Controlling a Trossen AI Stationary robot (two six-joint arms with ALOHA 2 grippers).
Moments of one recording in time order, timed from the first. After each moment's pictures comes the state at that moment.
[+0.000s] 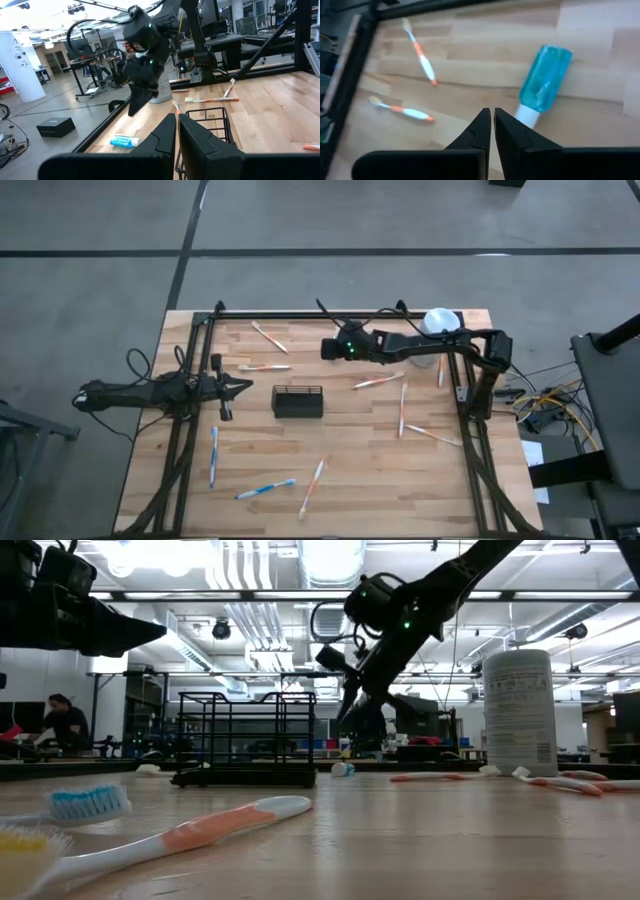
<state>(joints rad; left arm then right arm) -0.04 0.07 0.01 0.05 -0.25 0.22 -0.32 1.82 1.14 -0.10 0.24 1.09</state>
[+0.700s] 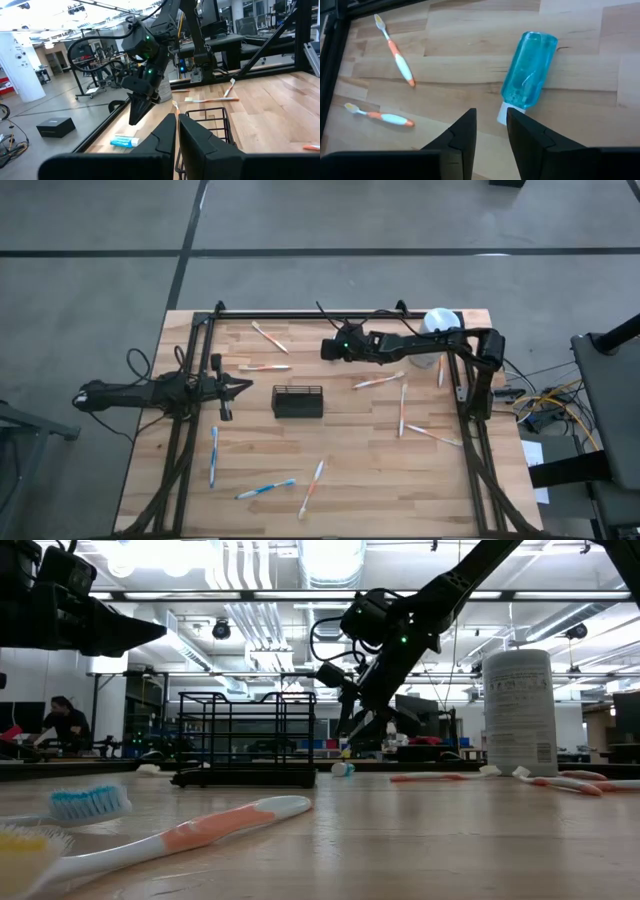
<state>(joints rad) -0.04 0.07 0.01 0.05 -0.25 0.22 -0.33 1.87 1.14 -0.10 0.24 1.14</state>
